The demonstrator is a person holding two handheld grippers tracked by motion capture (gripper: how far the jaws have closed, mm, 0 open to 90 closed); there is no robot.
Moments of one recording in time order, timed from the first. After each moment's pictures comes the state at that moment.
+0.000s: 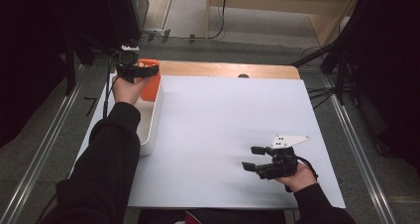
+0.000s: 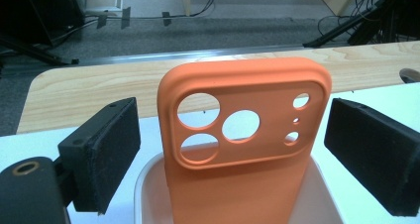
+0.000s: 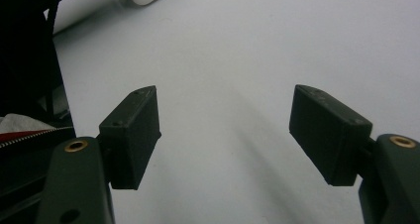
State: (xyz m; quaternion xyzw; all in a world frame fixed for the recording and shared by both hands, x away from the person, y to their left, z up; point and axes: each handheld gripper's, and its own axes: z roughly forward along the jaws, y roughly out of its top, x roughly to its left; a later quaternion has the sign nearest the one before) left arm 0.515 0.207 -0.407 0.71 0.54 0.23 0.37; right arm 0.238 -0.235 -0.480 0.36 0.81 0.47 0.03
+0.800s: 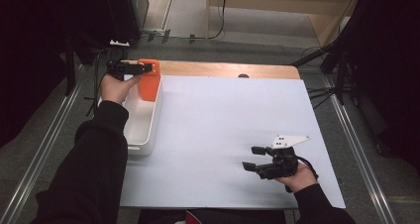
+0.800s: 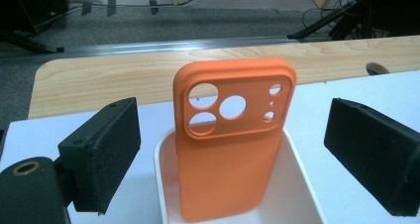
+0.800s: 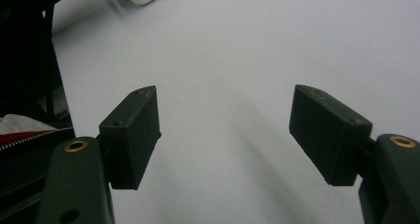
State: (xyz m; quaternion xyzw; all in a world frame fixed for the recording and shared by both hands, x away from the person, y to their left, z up) left arm 0.497 0.227 -0.376 0.72 0.55 0.19 0.38; right arm 0.238 -0.236 -0.481 0.36 0.81 0.47 0.02
